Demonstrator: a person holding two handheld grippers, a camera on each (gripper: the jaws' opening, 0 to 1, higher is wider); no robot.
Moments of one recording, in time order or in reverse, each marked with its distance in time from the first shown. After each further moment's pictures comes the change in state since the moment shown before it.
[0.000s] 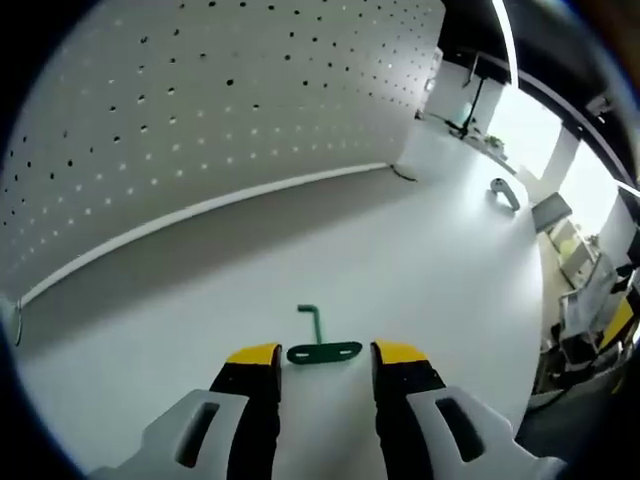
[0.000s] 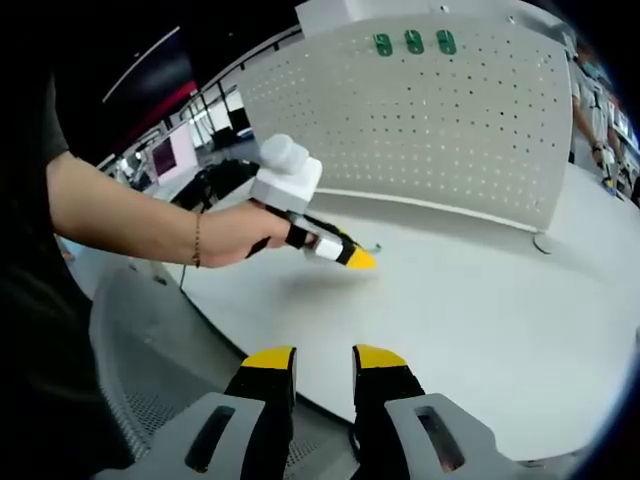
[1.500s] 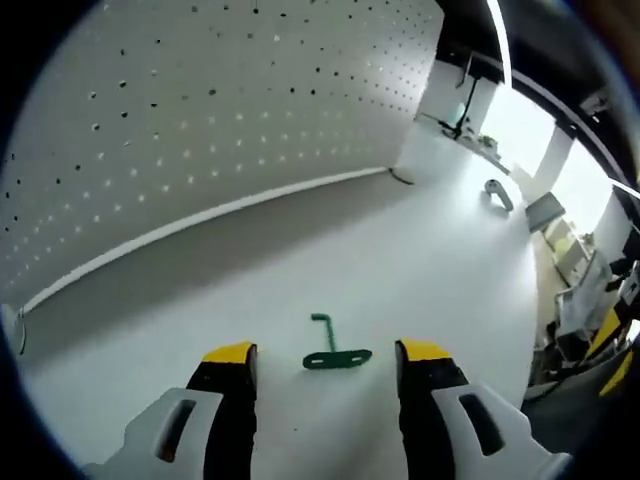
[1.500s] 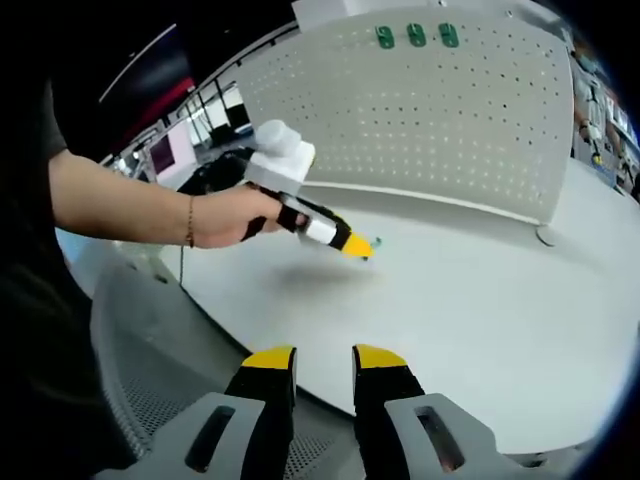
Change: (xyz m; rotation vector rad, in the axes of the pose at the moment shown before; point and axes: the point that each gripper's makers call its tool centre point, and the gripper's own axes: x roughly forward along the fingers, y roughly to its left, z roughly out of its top) left arm -0.013 0.009 0.006 -0.012 -0.021 0.016; right arm 0.005 0.006 -0.003 0.014 0.021 -0.003
